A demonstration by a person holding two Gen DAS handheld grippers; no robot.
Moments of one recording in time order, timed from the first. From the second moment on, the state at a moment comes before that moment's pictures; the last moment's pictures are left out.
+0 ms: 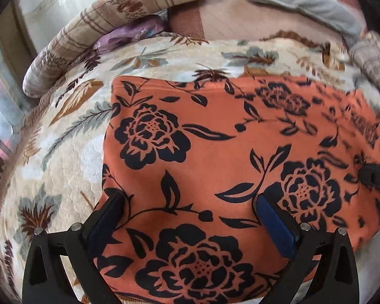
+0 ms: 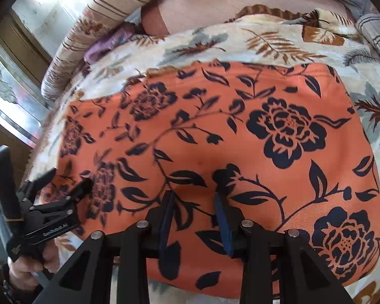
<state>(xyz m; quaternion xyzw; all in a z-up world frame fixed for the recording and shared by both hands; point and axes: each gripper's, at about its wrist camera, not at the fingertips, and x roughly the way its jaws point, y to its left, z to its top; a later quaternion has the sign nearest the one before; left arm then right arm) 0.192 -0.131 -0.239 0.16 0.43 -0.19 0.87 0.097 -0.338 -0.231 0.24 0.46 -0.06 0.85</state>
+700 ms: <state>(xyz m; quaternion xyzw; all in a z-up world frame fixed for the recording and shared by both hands) 0.208 -0.108 -0.236 0.17 0.42 -0.12 0.88 0.150 -0.325 -0.236 0.25 0.44 -0.02 0.86</state>
